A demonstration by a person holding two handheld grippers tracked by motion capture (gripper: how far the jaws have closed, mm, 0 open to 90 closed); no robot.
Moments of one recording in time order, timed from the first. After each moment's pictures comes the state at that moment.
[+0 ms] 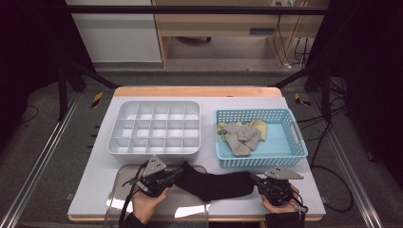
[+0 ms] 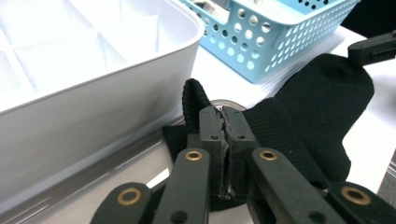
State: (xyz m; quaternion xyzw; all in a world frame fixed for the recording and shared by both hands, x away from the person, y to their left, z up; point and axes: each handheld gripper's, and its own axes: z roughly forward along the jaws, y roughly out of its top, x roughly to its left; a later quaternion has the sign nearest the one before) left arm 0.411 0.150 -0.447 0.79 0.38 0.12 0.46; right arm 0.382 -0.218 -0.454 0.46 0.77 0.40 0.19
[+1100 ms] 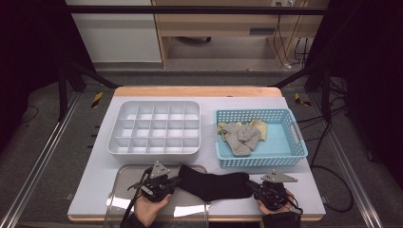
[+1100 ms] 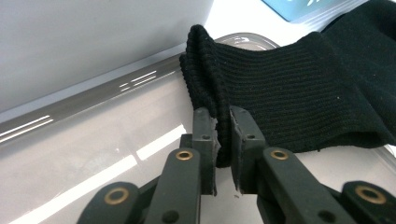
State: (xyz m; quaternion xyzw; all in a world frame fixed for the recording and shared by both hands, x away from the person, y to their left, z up) left arm 0.406 0.152 -0.472 0.81 0.43 0.11 0.39; right arm 0.381 -0.214 -0.481 0.49 0.76 0.40 0.14
